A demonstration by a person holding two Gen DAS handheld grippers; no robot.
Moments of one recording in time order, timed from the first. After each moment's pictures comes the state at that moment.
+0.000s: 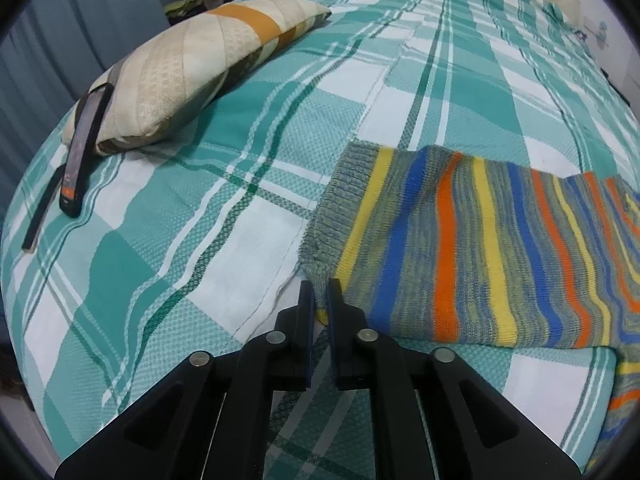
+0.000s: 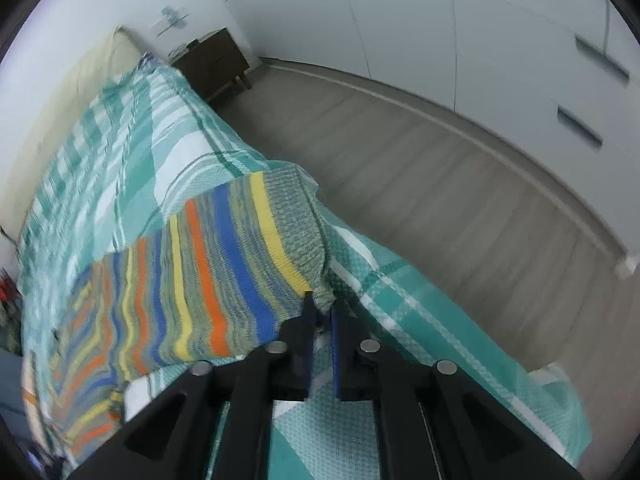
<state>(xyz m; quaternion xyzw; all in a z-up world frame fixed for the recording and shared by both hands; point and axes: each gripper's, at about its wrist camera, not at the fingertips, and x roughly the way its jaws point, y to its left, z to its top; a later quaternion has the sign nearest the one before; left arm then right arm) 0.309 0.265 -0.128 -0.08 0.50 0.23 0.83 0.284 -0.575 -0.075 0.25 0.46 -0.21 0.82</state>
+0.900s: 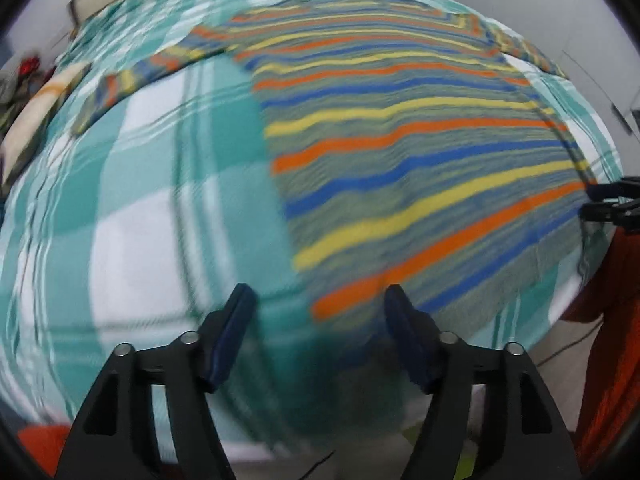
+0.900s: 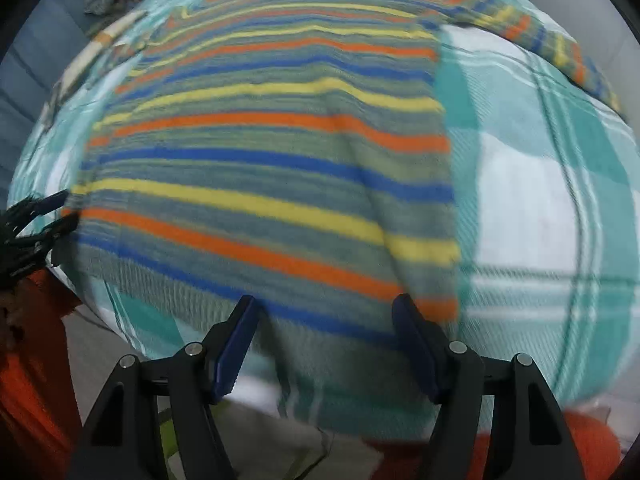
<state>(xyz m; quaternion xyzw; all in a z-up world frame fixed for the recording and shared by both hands) 0.054 0.046 -0.122 0.06 0.53 -0.10 0.84 0.110 -0.271 -0.109 -0.02 0.62 0.10 0.78</state>
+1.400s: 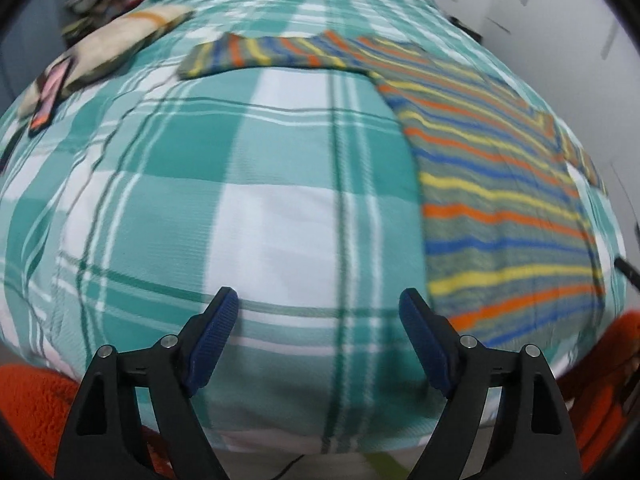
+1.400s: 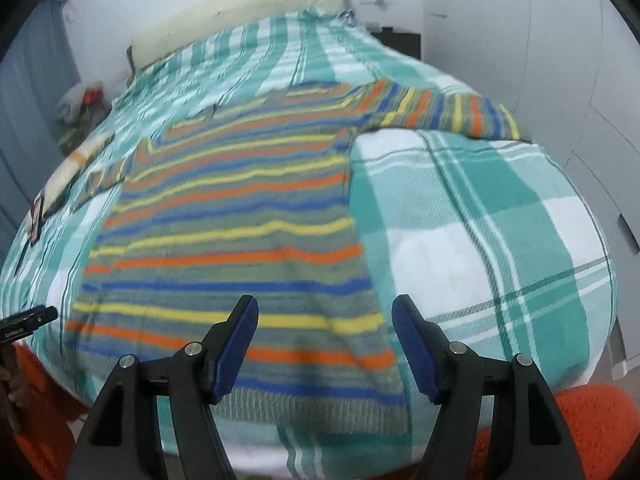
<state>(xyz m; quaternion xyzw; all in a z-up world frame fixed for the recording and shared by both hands) 0.058 0.127 -0.110 -0.08 0.50 0.00 0.86 0.085 -0.291 -0.049 0.05 0.45 0.00 0.89</state>
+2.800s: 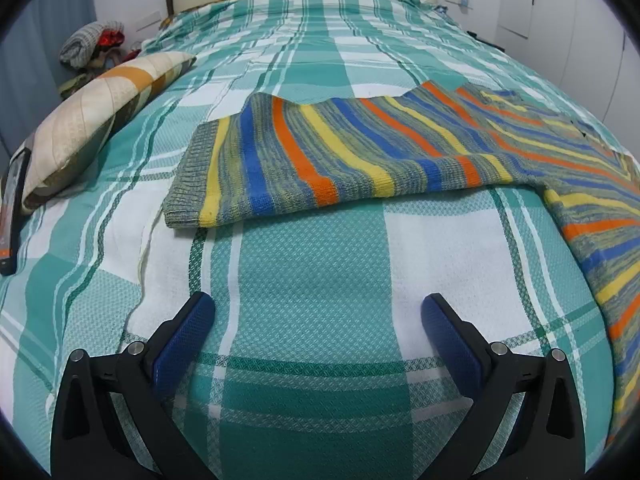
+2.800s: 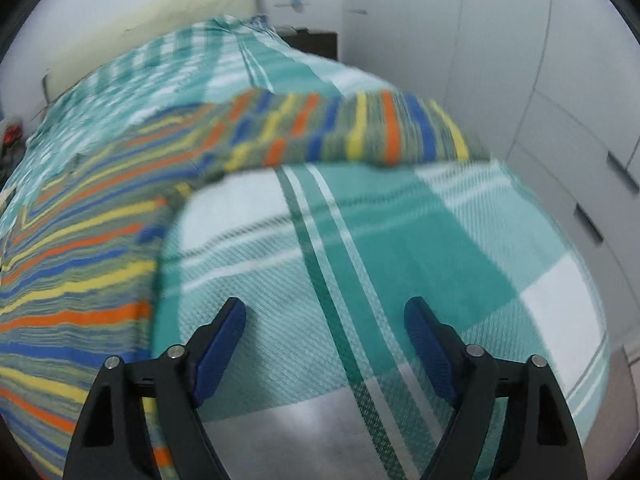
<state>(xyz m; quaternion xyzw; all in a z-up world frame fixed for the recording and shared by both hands) 0.252 0.206 -0.152 0.01 0.44 0.02 0.90 0.209 -0.385 -0.098 0.05 0.45 -0.15 0.88</state>
